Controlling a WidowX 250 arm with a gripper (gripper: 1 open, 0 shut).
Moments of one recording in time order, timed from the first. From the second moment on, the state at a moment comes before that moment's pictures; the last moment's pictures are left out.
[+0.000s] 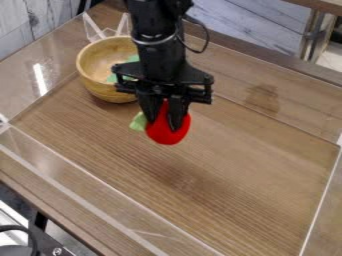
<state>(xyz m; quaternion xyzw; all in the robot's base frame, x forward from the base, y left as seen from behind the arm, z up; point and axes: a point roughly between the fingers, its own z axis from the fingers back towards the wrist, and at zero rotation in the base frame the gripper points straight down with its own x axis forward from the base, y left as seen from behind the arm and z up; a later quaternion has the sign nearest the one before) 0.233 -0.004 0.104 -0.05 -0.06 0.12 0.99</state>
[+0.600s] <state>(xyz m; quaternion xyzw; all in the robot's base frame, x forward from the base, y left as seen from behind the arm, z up) 0.224 -0.006 0.109 -0.05 -0.04 0.09 0.99</state>
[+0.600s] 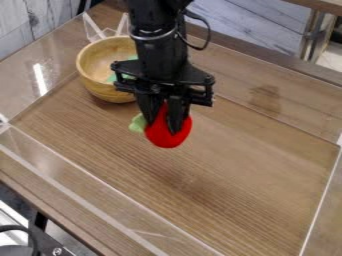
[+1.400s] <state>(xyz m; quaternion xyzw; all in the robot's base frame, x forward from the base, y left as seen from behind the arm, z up) 0.208 0.050 0.103 -0.04 -0.06 0.06 1.00</state>
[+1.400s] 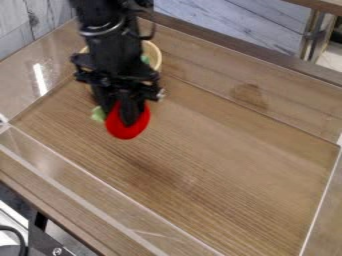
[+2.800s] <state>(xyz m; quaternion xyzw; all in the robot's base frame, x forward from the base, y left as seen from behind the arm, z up) 0.209 0.145 0.055 -0.03 -0.03 0.06 1.00</state>
